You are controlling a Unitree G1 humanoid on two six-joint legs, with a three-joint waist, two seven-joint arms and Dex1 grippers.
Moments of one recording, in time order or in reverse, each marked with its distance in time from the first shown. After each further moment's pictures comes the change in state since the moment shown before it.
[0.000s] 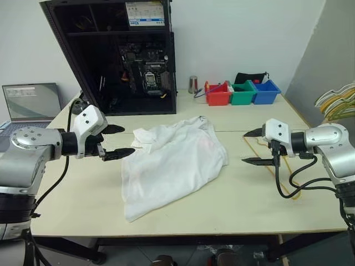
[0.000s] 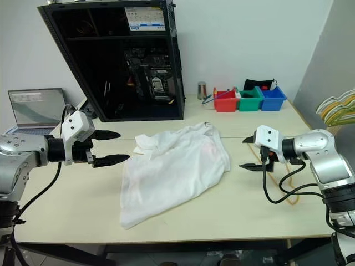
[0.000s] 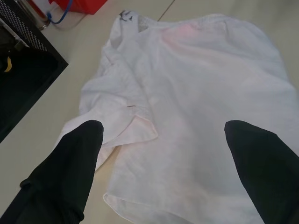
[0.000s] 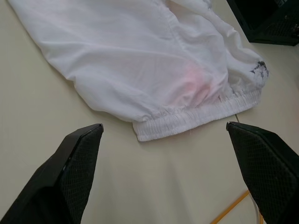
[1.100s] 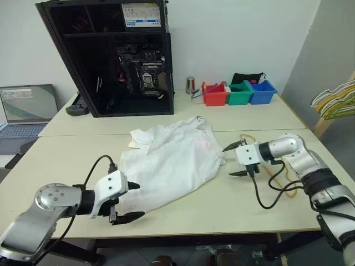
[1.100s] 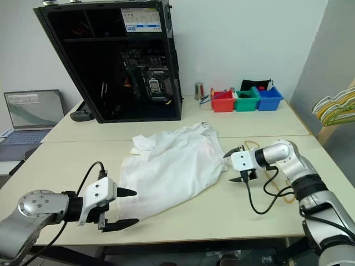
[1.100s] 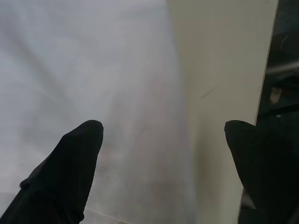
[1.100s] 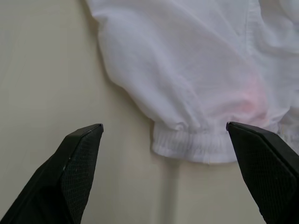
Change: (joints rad) left arm 0.555 -0.042 -0.031 -0.350 0.098 -0.132 0.100; right arm -0.234 0.241 0.266 0.610 -0.344 -0.729 -0.081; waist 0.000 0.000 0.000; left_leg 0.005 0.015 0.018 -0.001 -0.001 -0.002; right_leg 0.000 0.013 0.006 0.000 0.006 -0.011
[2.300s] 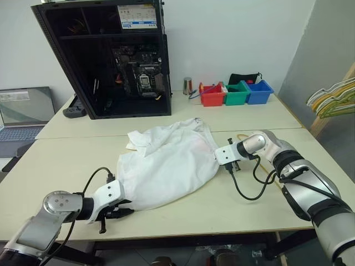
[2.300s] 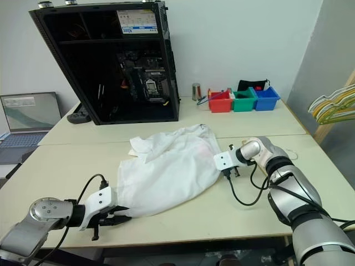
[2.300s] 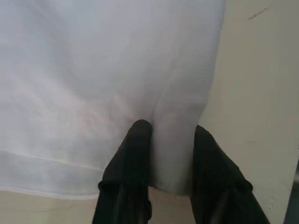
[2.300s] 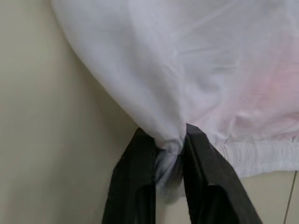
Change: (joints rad) left arm -0.074 -0.018 -0.101 0.278 0.106 -0.107 -0.030; right arm -0.257 0.200 0.118 0.548 -0.284 -0.142 -0.142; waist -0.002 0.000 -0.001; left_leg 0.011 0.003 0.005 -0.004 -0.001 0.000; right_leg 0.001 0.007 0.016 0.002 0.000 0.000
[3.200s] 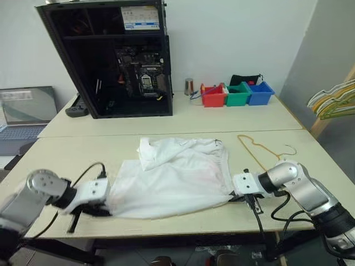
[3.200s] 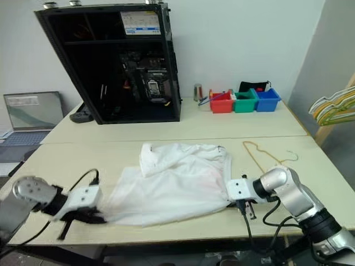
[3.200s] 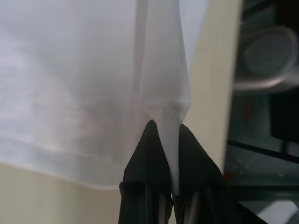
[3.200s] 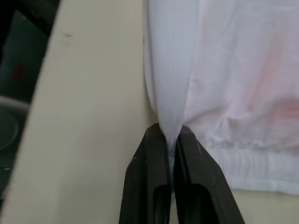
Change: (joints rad) left arm -0.331 0.147 -0.105 0.293 0.093 -0.184 -0.280; right arm 0.573 -0.299 -0.137 -1.238 0.370 0.834 0.322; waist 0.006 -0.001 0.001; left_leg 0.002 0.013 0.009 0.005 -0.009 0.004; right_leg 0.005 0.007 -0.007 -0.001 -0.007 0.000
